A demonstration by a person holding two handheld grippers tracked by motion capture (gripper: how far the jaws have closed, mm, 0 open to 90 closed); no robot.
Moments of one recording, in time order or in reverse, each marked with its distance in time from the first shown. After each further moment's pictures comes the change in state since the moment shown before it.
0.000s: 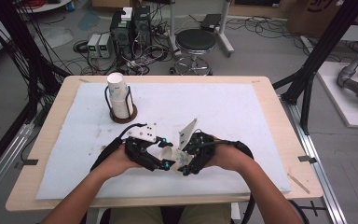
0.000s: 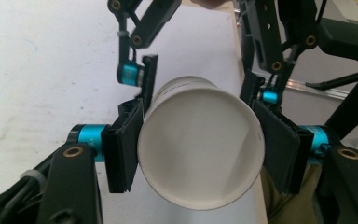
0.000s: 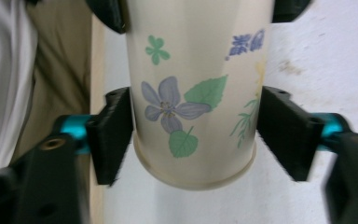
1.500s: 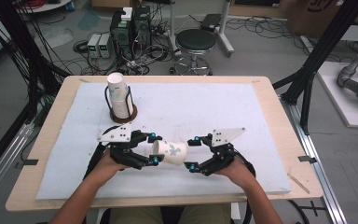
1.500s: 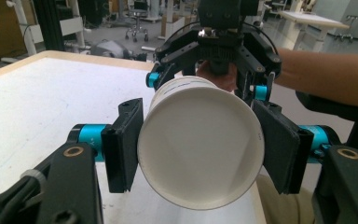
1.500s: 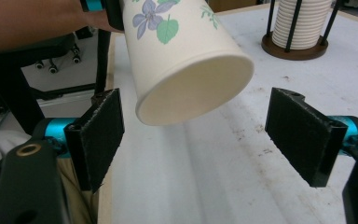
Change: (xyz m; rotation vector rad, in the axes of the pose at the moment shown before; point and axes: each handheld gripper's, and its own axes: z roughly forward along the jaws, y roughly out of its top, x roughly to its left) left arm 0.000 -0.034 -0.029 -0.348 0.021 -0.006; right arm 0.011 -0.077 0.003 -0.668 -0.043 0.228
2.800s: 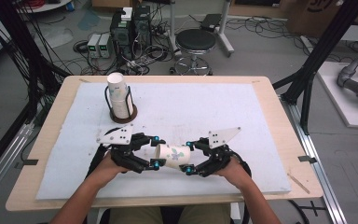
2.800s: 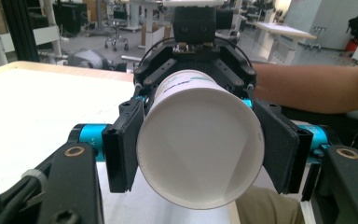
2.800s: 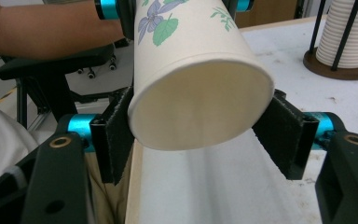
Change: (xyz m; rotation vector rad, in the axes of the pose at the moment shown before) left arm -0.007 0.002 0.005 -0.026 -0.086 -0.007; right arm 0.002 0.003 0.010 -0.041 0.148 -0.022
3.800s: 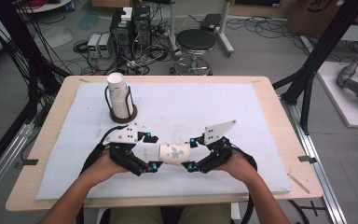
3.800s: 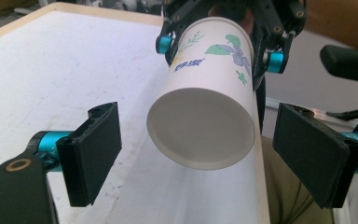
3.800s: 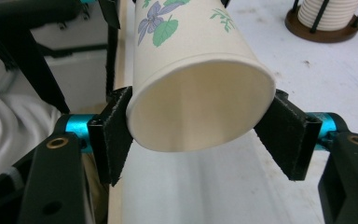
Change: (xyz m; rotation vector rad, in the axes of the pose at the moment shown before) left arm -0.007 0.015 -0.001 0.256 0.175 -0.007; right arm -0.001 0.024 -0.006 0.224 -0.087 -0.028
